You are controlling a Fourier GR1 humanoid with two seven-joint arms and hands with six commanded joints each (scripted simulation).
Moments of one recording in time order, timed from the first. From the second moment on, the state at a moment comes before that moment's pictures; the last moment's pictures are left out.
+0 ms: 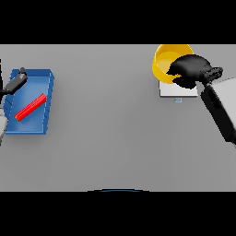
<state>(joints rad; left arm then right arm) -0.43 0.55 -0.05 -1.19 -0.37 0.08 0.46 -0.82 -0.55 0.42 -1.01 0.79 0.46 -0.15</state>
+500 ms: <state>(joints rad) -0.42 0.56 -0.05 -1.21 -0.37 0.08 0.47 -0.85 -0.53 0.40 -0.73 0.83 0.32 -0.21</state>
